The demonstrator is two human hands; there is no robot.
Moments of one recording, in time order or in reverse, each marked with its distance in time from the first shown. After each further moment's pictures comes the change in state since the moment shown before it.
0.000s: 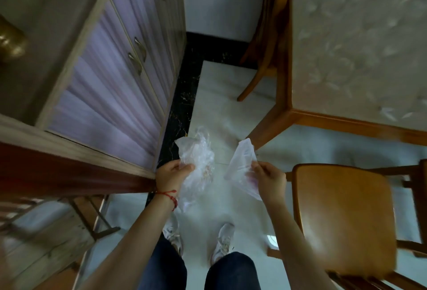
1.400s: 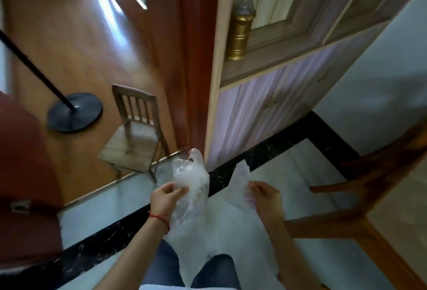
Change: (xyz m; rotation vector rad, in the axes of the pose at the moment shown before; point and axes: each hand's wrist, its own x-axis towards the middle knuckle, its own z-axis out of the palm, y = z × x) left_hand -0.197 -0.059 -0.076 -0.568 0.705 -0.051; right_hand -0.065 -0.078 0.032 -0.226 -0.786 -0.361
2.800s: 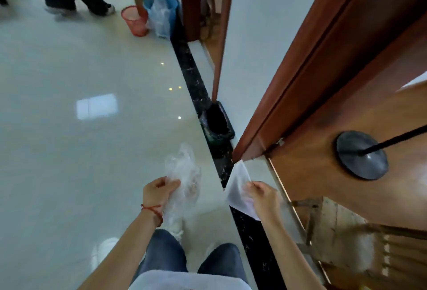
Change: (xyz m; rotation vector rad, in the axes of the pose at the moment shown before) left_hand -0.220 -0.186 -0.350 -0.863 1.505 -0.347; right_hand -0.278 -0.079 0.449 -0.758 -1.449 -0.802
